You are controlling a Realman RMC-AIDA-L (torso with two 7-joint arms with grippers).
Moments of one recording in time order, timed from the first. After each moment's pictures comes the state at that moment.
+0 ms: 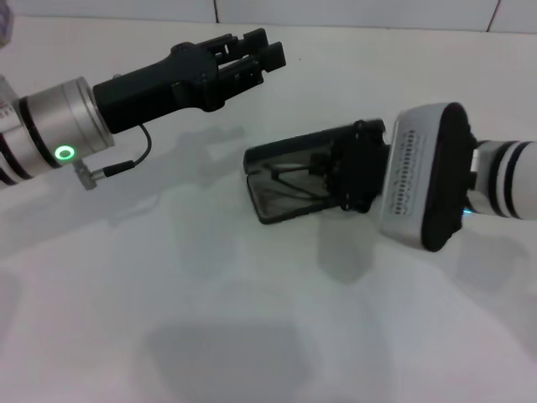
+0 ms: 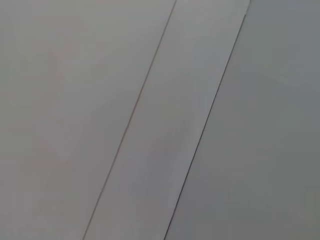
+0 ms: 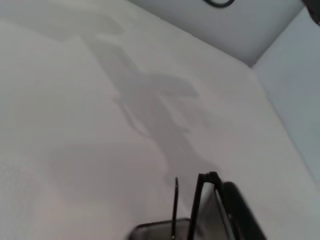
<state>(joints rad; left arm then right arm) -0.80 -2.03 2.84 -0.25 -0.61 1.69 -1.20 0.39 2.03 -1.92 -1.26 -2.03 -0.58 1.55</state>
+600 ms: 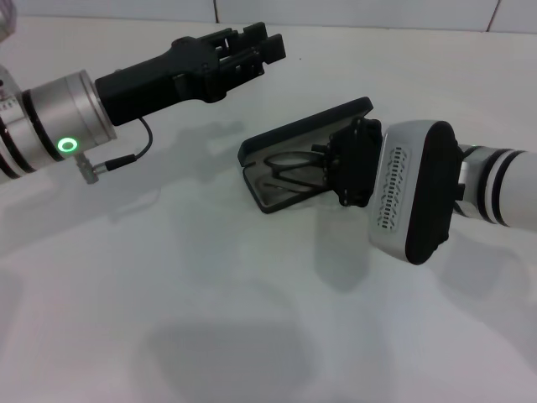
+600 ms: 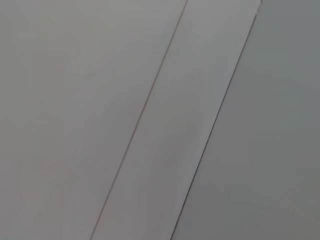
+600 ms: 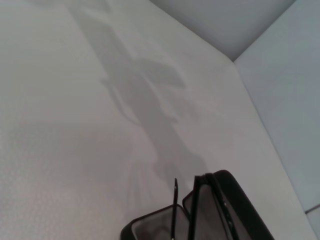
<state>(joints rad) -0.80 -2.03 2.84 -0.26 -0.62 1.67 -1.23 0.38 2.03 -2.00 -1.24 -2.08 -0.43 1.54</state>
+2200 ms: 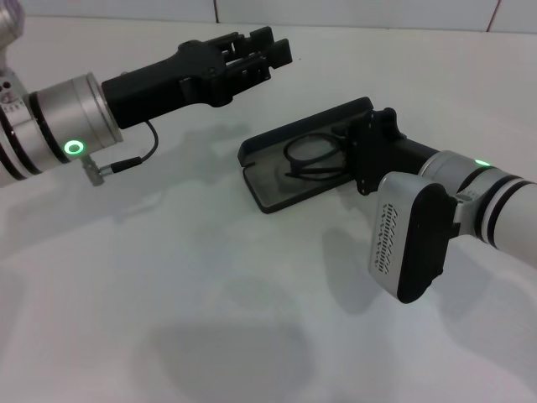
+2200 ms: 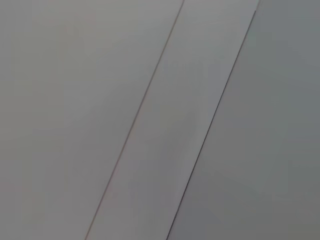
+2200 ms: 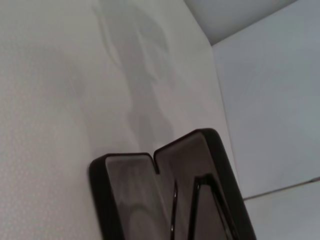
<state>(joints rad) -0.81 -2.04 2.84 -0.26 -0.61 1.67 -1.22 0.33 2.03 -2.14 -1.17 -2.13 -0.06 1.34</state>
